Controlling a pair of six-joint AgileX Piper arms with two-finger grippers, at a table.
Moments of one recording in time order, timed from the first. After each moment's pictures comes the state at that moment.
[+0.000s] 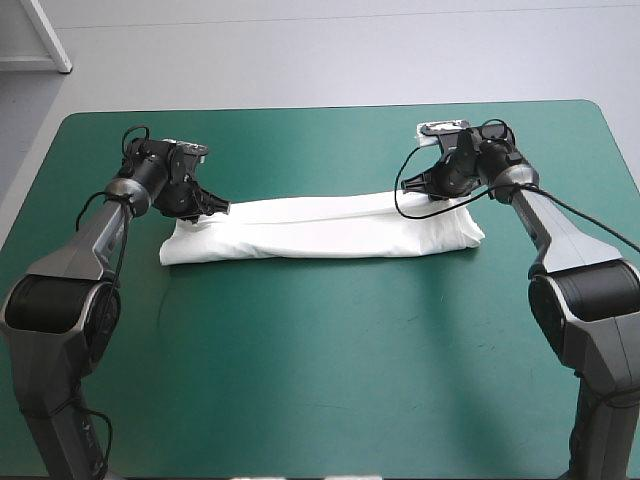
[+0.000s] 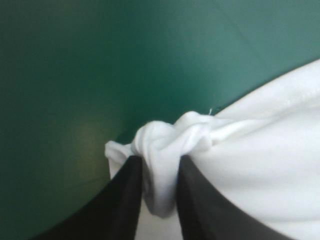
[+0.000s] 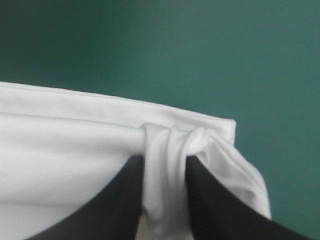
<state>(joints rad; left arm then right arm) -0.13 2.00 -1.68 0.11 0.99 0.00 0.21 2.06 -1.80 0.04 0.89 0.00</state>
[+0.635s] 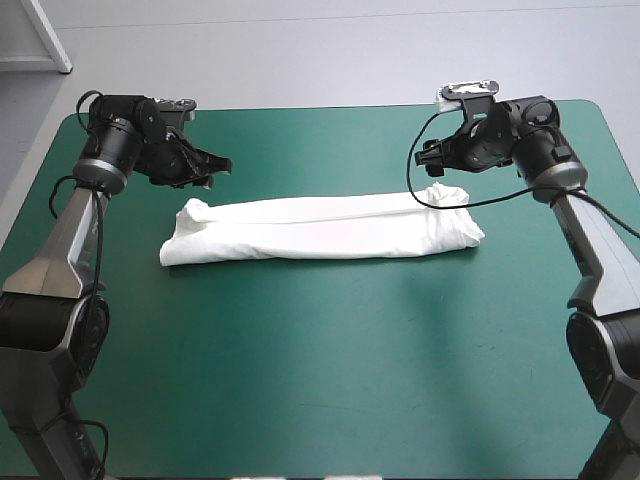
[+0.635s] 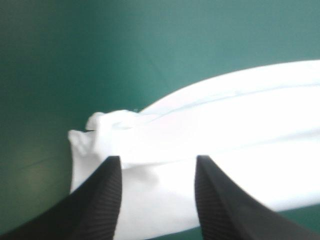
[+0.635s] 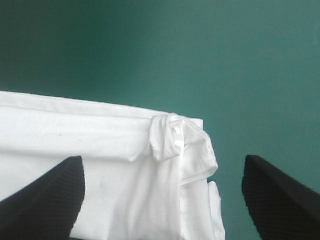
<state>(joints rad) -0.14 1.92 -1.93 -0.07 1.23 0.00 0.21 1.82 -1.80 0.02 0.97 0.02</state>
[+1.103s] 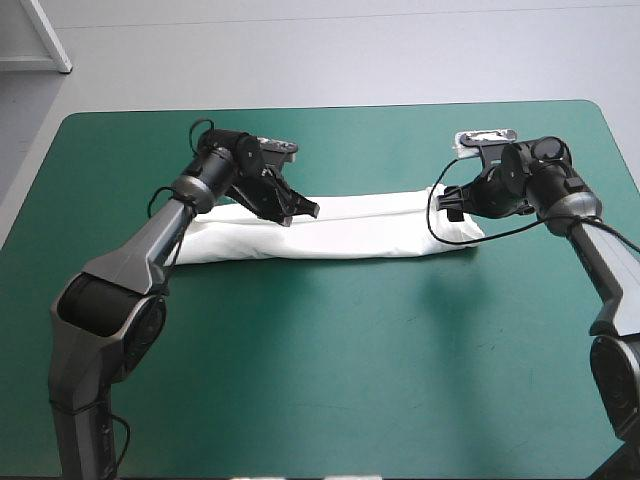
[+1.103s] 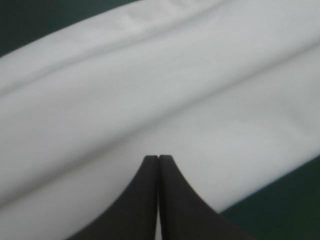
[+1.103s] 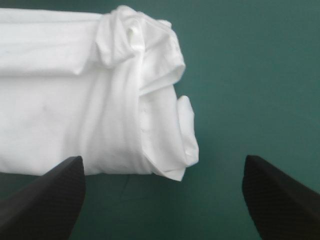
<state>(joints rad) -0.41 2.06 -1.88 -0.17 1.14 0.03 0.16 1.71 -1.47 -0.01 0.92 0.05</state>
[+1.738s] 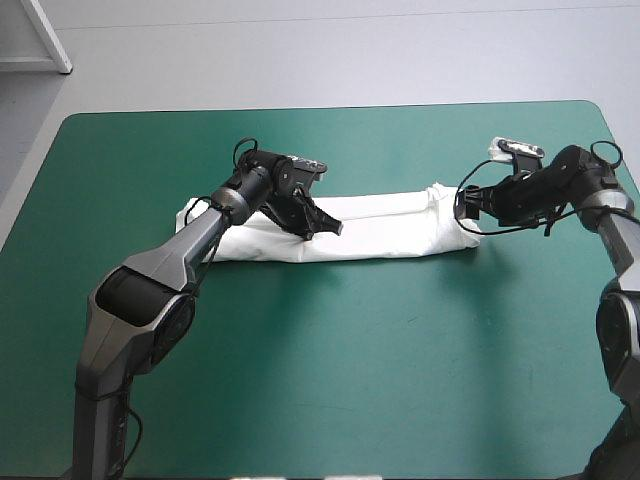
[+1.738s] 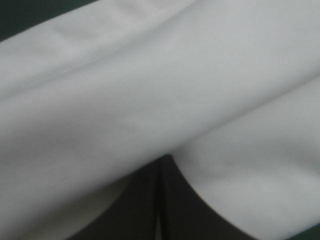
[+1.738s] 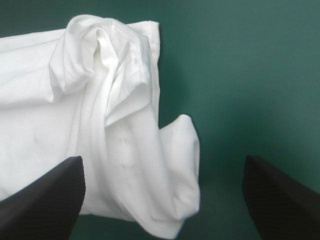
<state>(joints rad) -0.49 2.18 -1.89 -0.14 1.05 0.01 -0.07 1.85 -1.44 0.49 0.86 -0.31</state>
